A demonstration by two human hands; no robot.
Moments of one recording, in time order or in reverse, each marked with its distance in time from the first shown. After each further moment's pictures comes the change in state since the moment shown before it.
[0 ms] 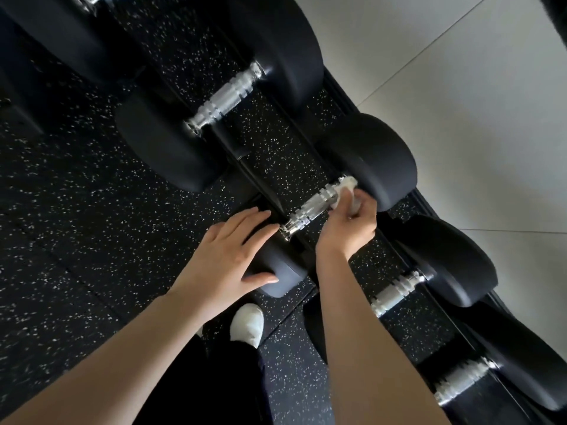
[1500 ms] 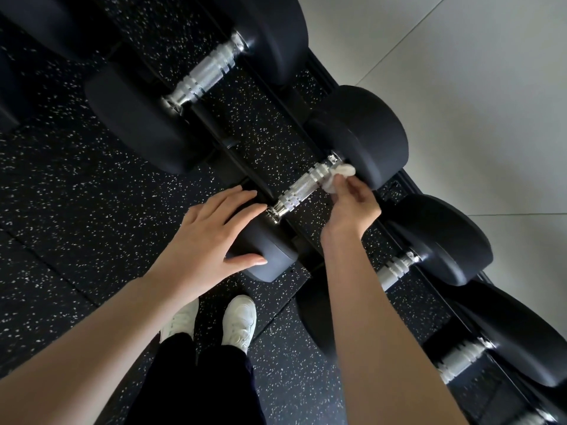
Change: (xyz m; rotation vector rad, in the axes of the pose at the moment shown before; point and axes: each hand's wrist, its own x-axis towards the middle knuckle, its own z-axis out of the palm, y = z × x) left_hand -0.002 -0.005 0.005 -0.025 0.014 0.005; right_hand 0.022 0.007 -0.013 0.437 -0.128 0.382
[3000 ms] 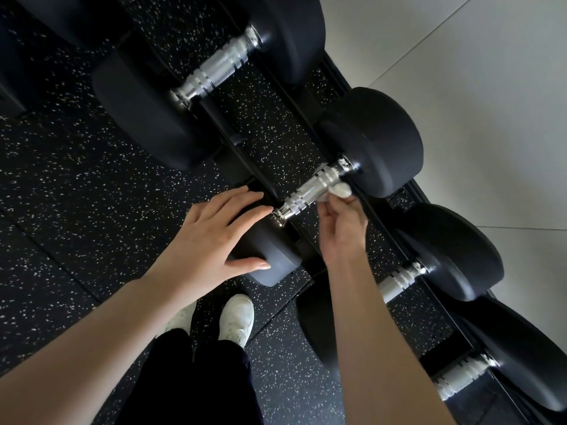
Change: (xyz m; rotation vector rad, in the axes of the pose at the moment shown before) left_hand -0.001 -0.002 0.004 -0.024 0.002 -0.005; right_hand -0.003 0.011 -0.013 0.321 -0.337 0.348
